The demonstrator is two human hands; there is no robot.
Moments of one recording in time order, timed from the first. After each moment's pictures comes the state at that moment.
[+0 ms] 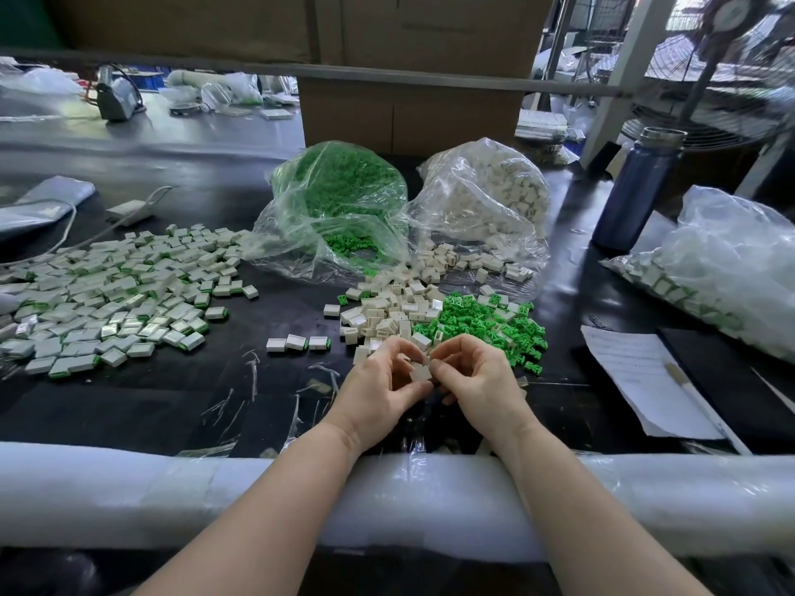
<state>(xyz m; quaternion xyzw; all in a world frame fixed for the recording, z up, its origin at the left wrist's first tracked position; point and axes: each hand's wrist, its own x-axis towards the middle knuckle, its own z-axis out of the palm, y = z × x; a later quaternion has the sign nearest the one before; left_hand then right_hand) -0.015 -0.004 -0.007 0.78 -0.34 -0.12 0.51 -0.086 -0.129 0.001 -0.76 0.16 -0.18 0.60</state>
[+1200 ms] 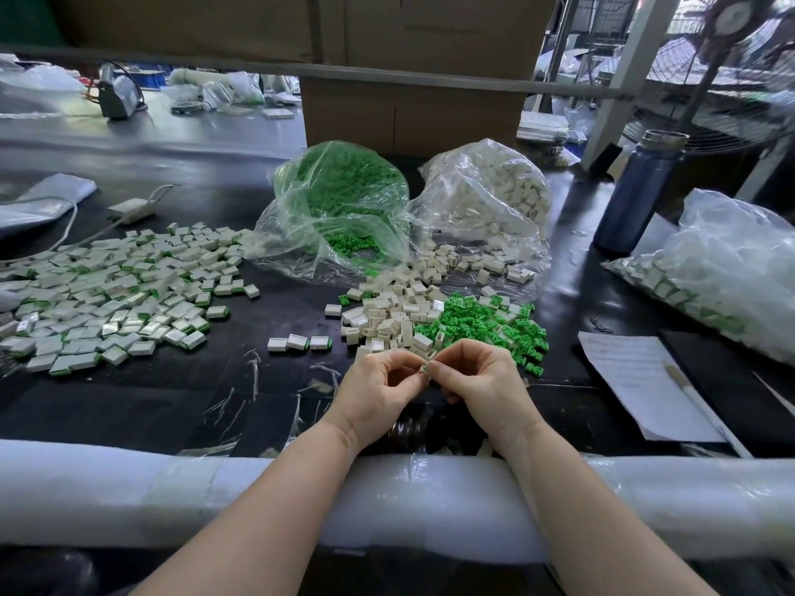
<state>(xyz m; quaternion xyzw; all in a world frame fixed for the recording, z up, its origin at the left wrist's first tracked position) -0.016 -0.004 -0.004 0.76 -0.31 -0.14 0.56 -0.088 -0.132 0.003 -0.74 0.13 -0.18 0.64</state>
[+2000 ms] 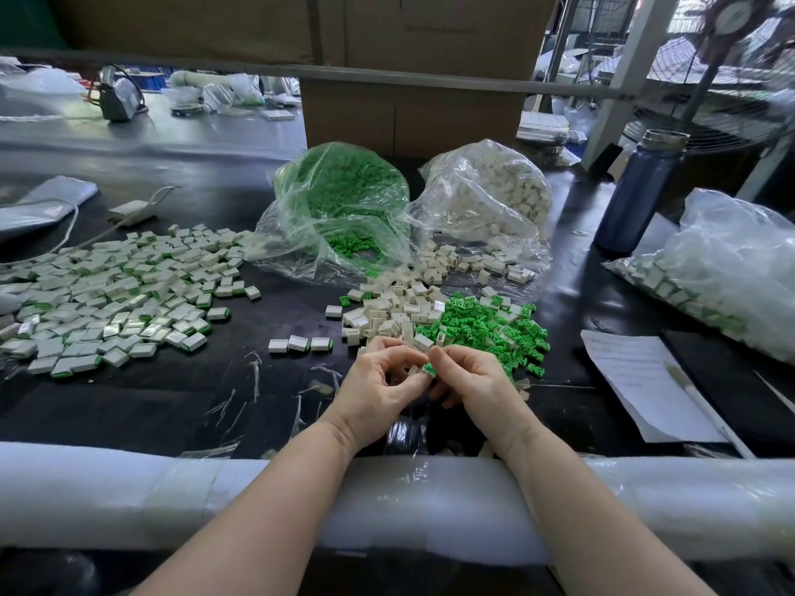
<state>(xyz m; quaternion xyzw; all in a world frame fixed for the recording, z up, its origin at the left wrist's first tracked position) -0.017 -0.001 0.004 0.73 -0.33 -0.14 0.58 -0.086 -0.128 0.003 -0.75 0.09 -0.13 0.64</state>
